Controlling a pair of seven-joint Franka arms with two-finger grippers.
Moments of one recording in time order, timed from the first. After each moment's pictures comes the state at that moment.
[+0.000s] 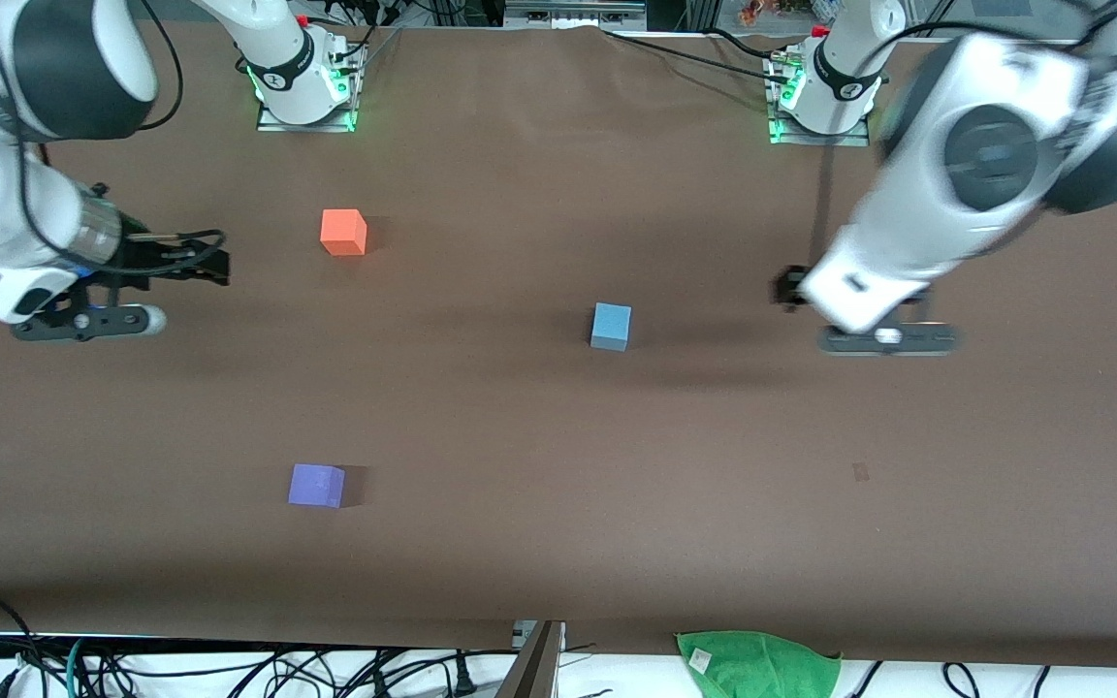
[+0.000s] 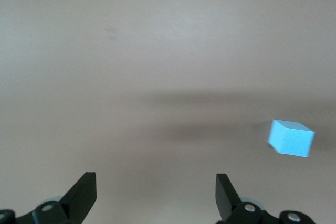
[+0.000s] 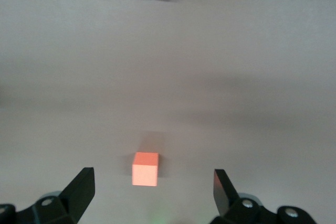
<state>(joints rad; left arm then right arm) 0.07 0.28 -0.39 -1.44 0.15 1.58 -0.32 0.23 0.22 -0.04 -1.48 0.01 1.53 0.12</state>
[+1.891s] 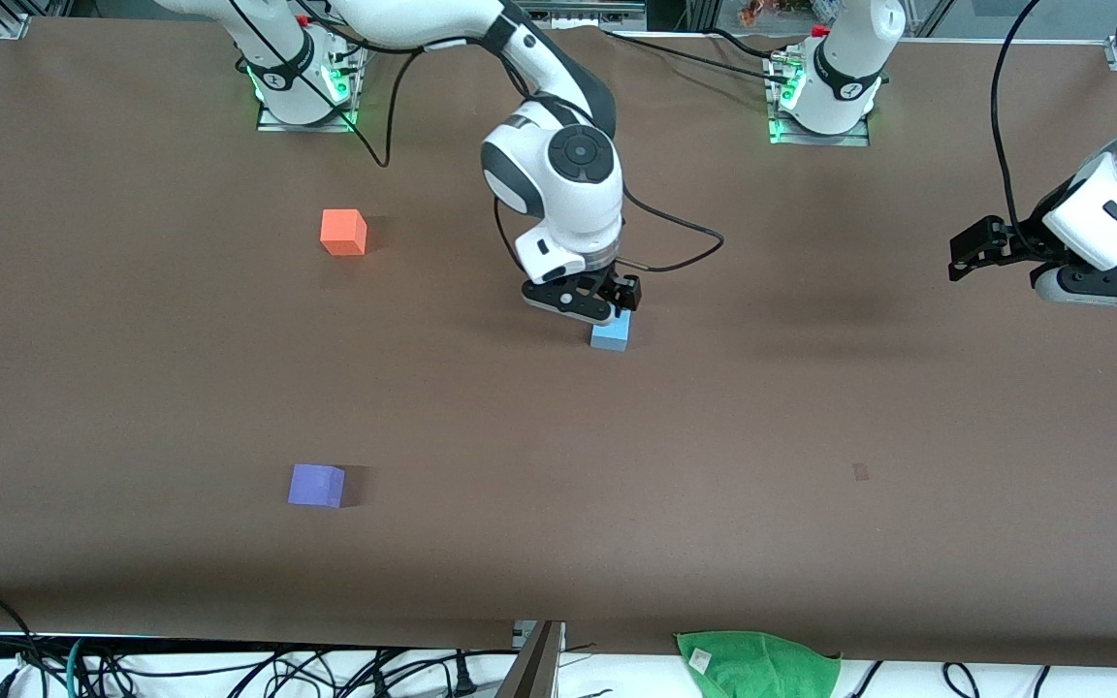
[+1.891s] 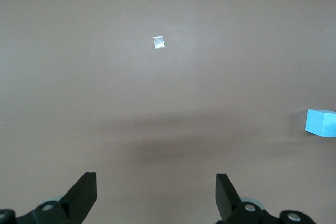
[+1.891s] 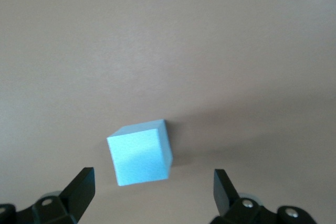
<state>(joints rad) 0.00 0.02 -0.04 -1.70 -0.01 1.70 0.02 0.90 0.76 -0.04 -1.31 0.00 2.18 1.23</state>
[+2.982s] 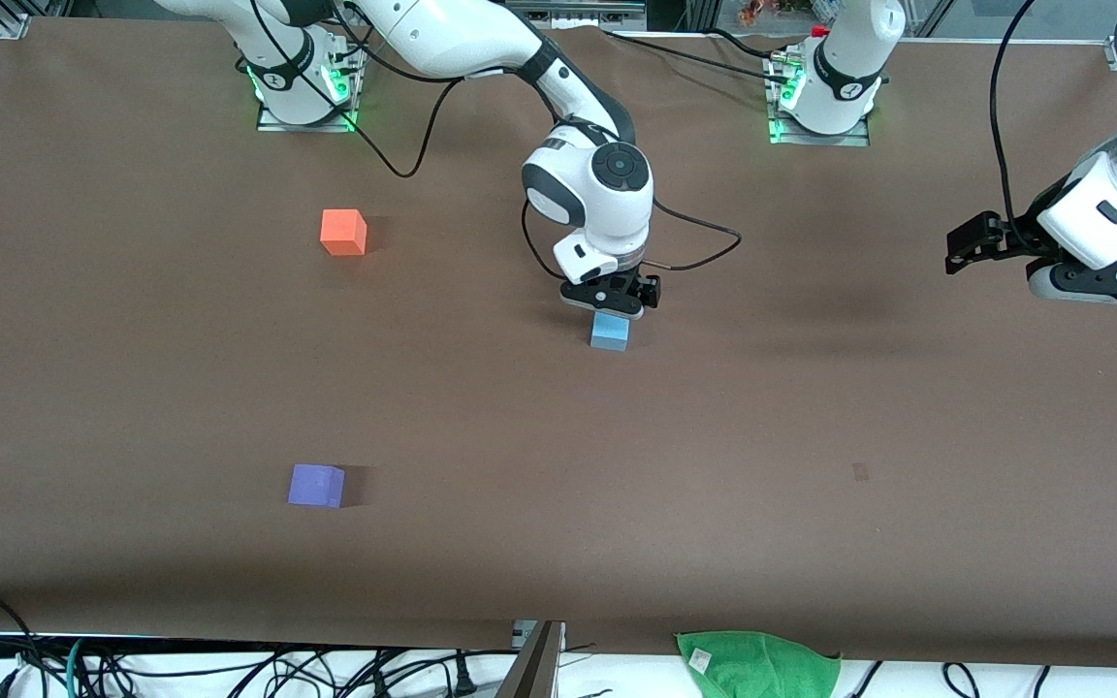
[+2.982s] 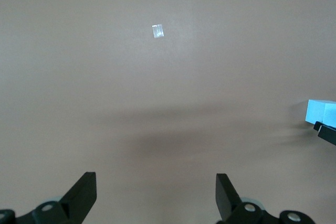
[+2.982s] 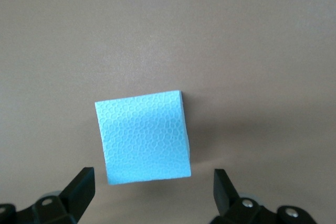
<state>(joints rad) 0.00 0.02 -0.04 -1.70 -0.01 1.65 0.02 0.97 0.89 -0.05 -1.29 -0.07 2.28 1.26</state>
